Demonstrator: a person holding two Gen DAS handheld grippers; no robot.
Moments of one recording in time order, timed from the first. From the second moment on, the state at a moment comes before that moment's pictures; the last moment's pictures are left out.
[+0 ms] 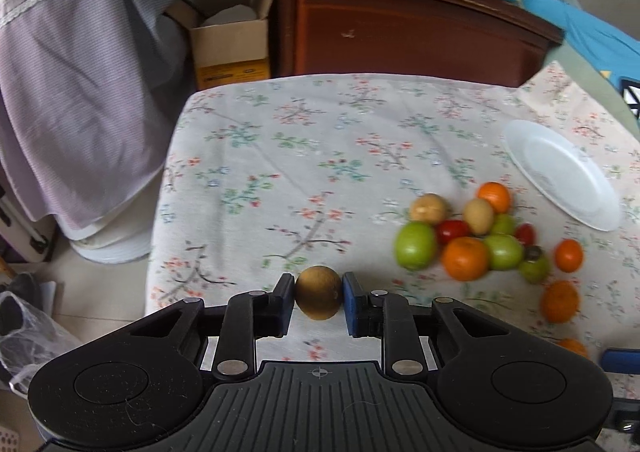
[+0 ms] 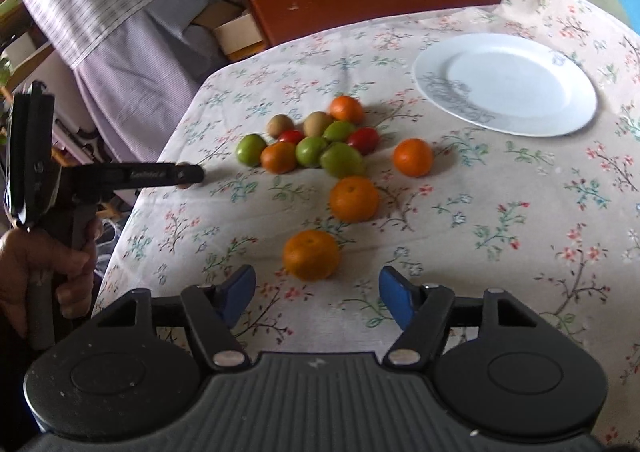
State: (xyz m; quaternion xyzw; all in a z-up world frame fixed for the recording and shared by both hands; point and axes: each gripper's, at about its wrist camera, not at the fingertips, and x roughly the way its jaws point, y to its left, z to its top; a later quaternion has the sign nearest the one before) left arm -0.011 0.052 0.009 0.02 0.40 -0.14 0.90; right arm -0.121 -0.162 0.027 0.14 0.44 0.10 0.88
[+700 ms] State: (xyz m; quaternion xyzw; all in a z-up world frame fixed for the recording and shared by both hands) left arm -0.036 0.015 0.008 0.02 0.42 -0.16 0.89; right arm -0.112 -0.147 0.020 0.09 0.43 0.07 0.89
